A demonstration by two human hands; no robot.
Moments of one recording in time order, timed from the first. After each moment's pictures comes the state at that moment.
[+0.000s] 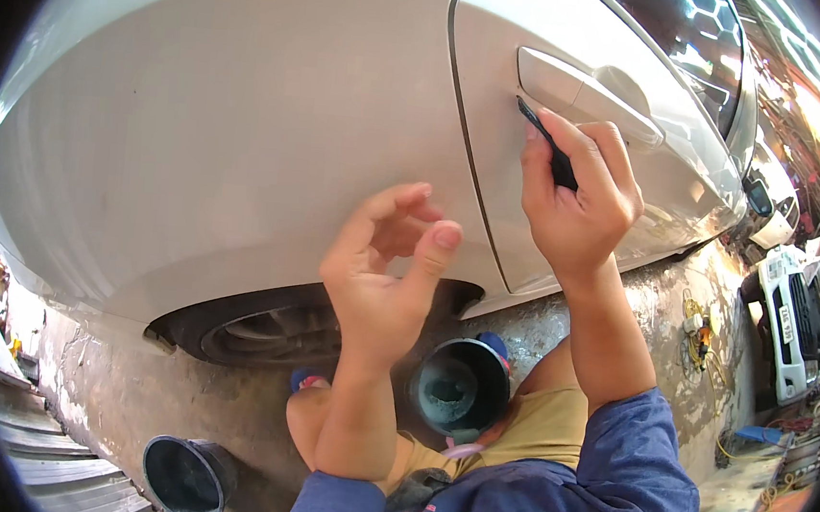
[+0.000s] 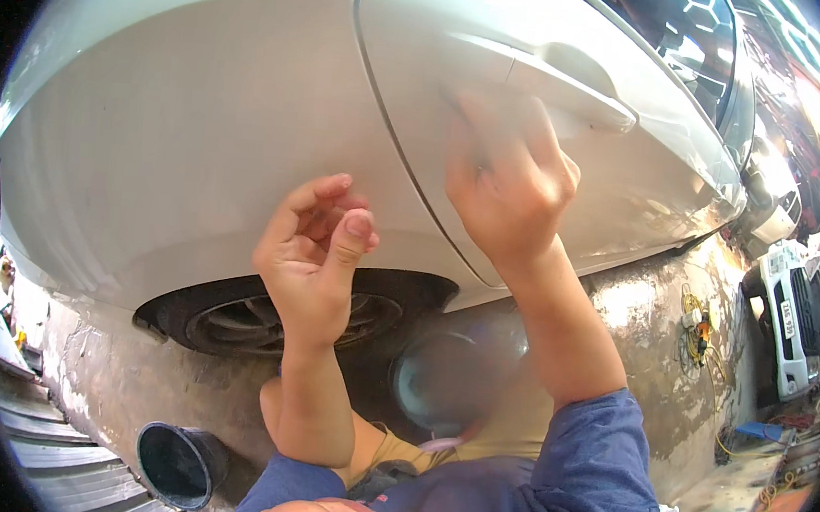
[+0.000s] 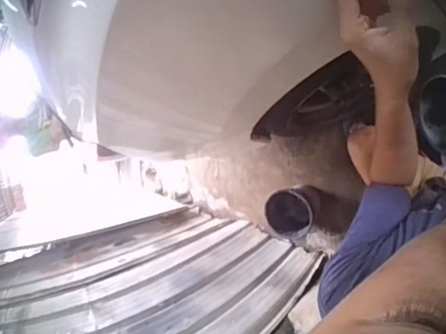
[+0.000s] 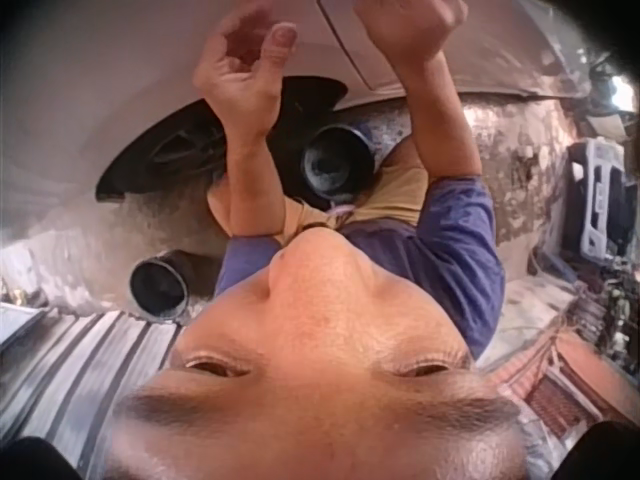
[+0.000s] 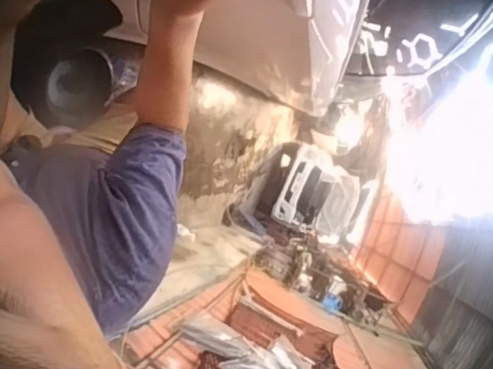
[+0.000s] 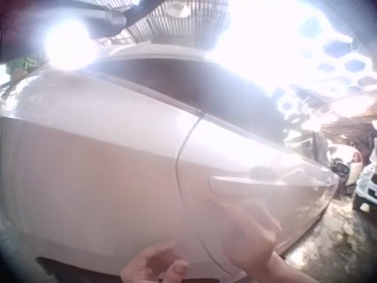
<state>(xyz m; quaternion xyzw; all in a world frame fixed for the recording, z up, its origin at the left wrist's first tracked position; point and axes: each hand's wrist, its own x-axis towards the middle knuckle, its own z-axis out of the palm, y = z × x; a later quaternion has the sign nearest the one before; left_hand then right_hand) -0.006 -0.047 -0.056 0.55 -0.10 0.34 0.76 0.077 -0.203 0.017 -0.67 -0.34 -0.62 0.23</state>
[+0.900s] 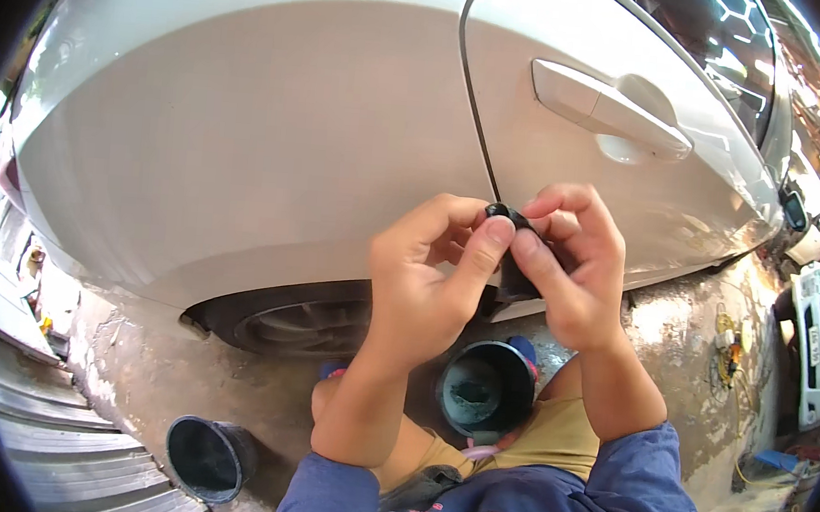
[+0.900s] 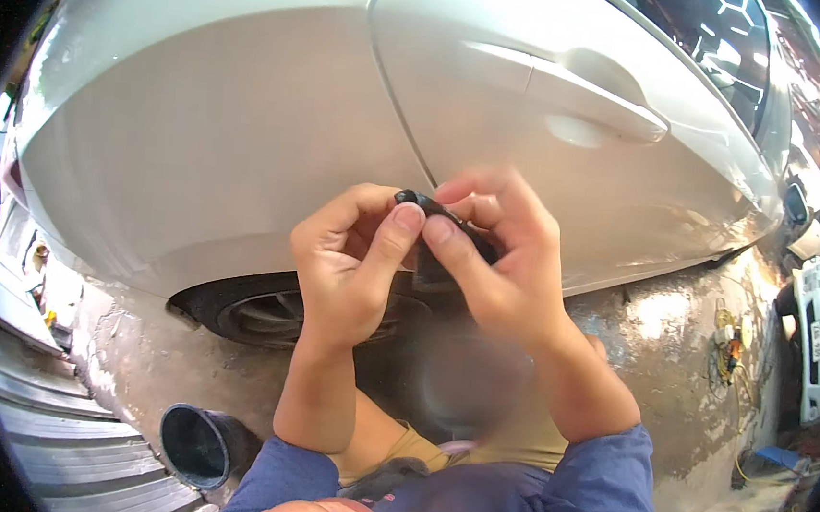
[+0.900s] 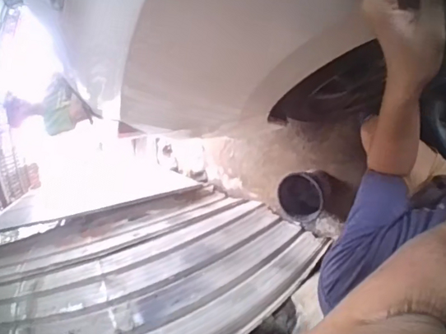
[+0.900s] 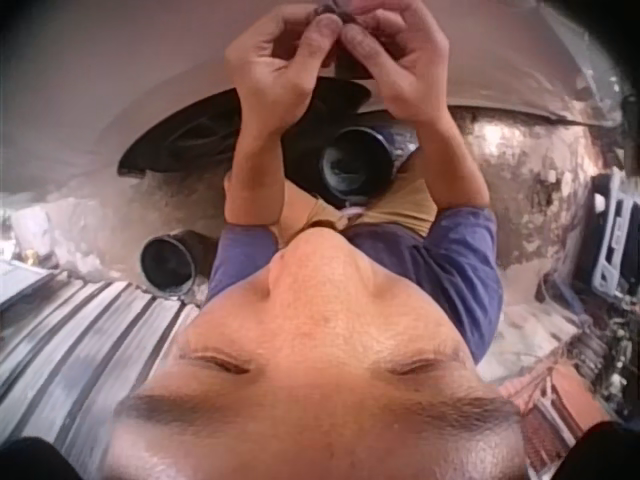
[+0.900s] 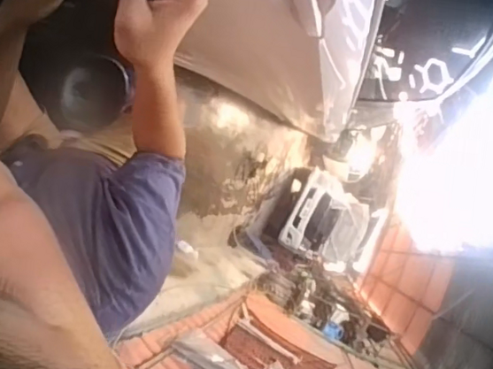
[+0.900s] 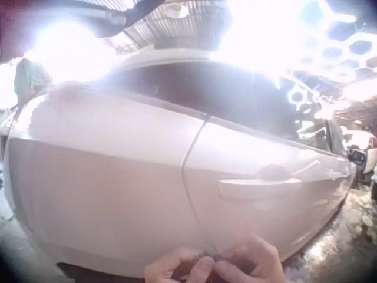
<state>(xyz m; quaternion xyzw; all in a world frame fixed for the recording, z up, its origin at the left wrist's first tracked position) -0.012 -0.055 -0.026 0.56 -0.13 0.22 0.79 0.012 -0.214 0.004 -0.69 -0.29 -0.07 0.67</state>
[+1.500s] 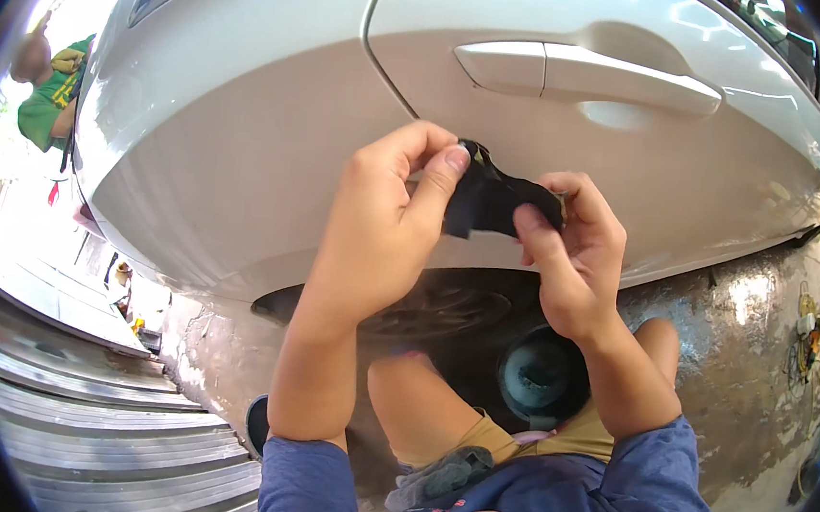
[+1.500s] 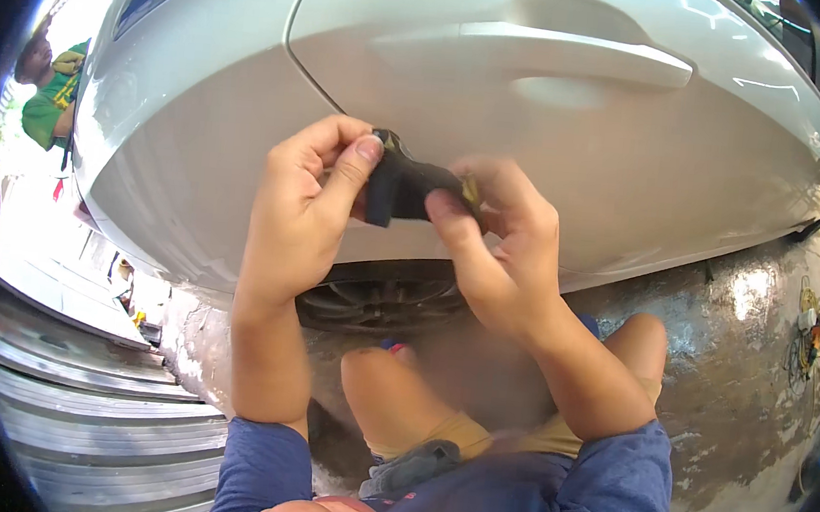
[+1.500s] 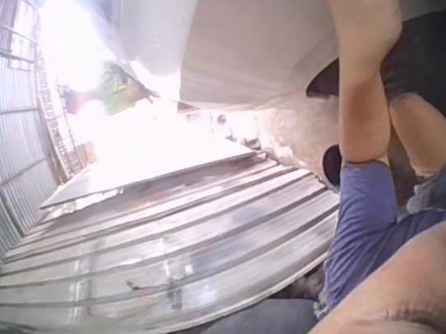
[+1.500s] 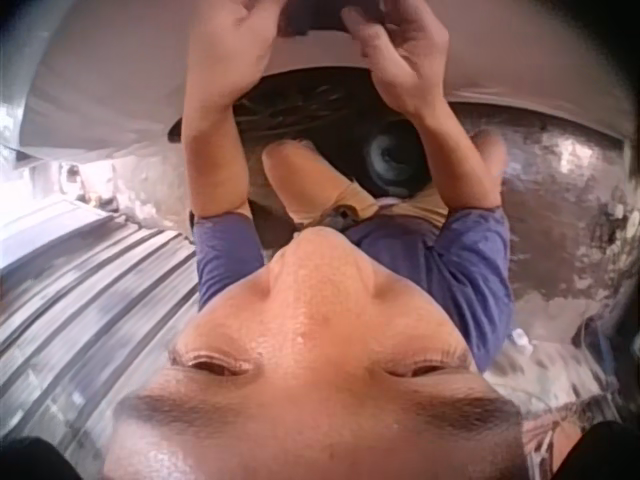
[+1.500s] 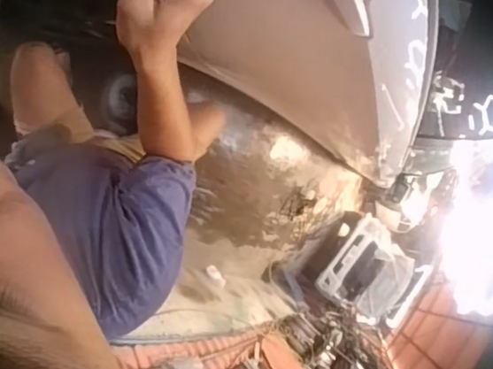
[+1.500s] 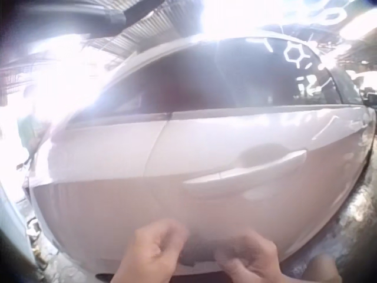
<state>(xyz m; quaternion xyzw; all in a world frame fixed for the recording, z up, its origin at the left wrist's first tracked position) 0.005 -0.052 0.063 0.82 -0.07 0.12 0.56 0.028 -0.231 -0.017 -0.59 -0.26 -0.11 0.76</state>
